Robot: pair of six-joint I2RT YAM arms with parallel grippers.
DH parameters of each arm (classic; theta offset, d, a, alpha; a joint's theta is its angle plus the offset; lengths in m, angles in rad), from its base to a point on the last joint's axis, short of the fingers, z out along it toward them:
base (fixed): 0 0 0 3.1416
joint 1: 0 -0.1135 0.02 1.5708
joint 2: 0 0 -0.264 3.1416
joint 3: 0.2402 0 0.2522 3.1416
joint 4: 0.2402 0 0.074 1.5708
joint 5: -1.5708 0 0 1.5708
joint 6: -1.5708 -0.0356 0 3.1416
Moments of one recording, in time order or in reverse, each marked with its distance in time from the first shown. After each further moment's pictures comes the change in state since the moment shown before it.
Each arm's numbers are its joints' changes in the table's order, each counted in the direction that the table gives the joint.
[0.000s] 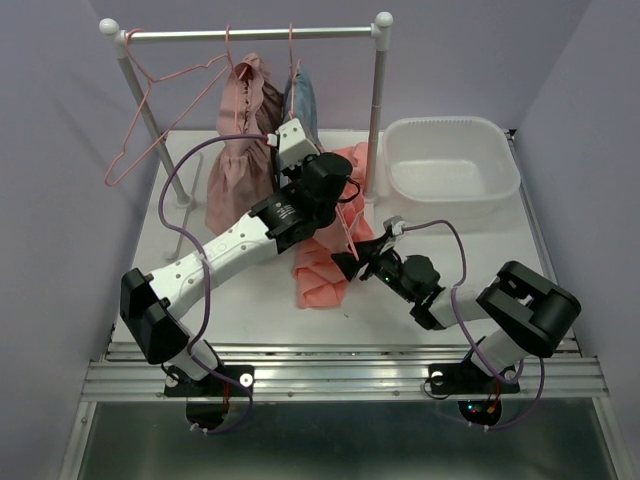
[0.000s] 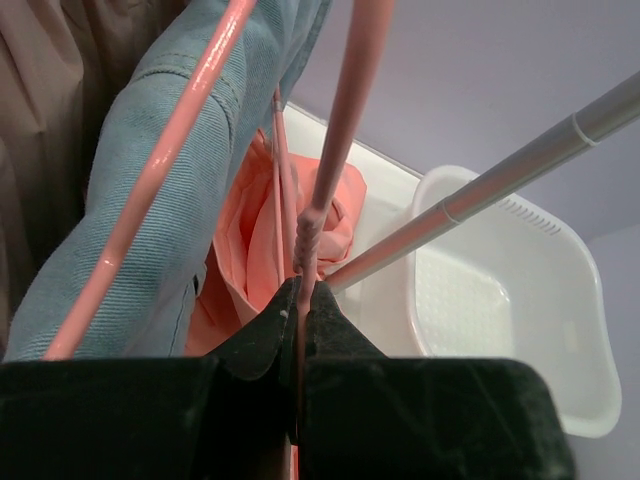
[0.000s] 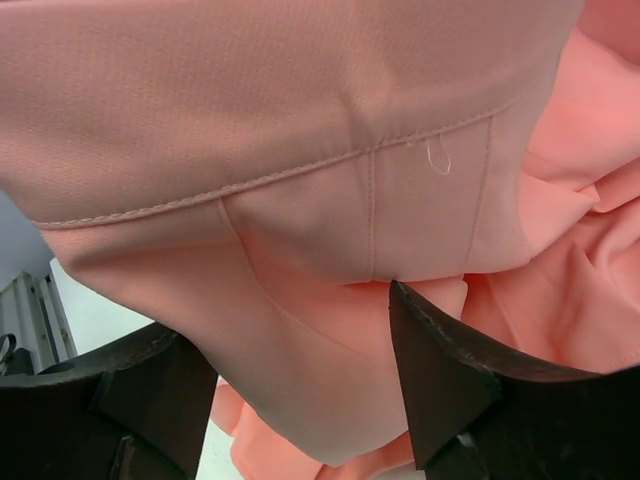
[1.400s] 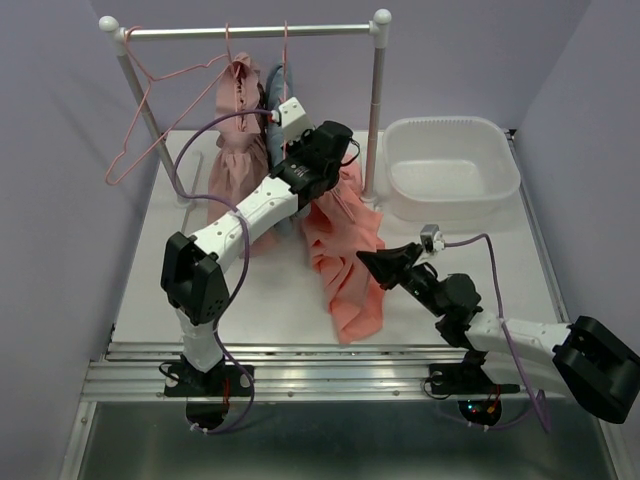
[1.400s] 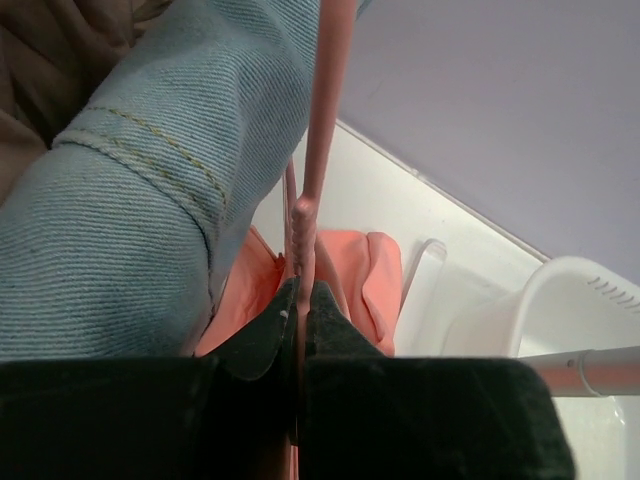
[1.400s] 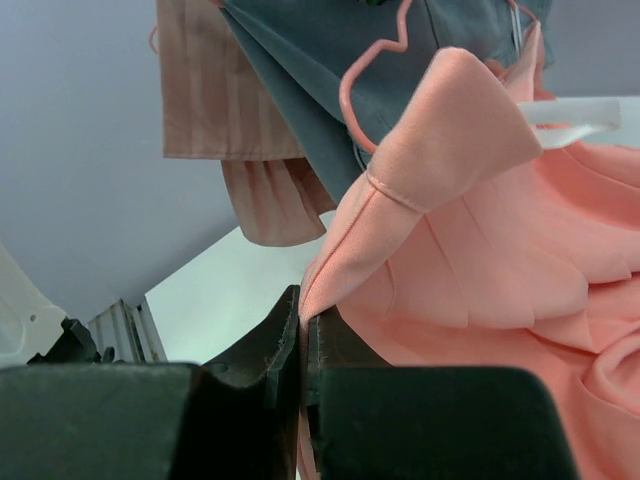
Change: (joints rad) left arm -0.201 0.302 0.239 0.066 0.004 0.001; right arm -0.023 -0.481 -0.142 0.092 0.084 0.006
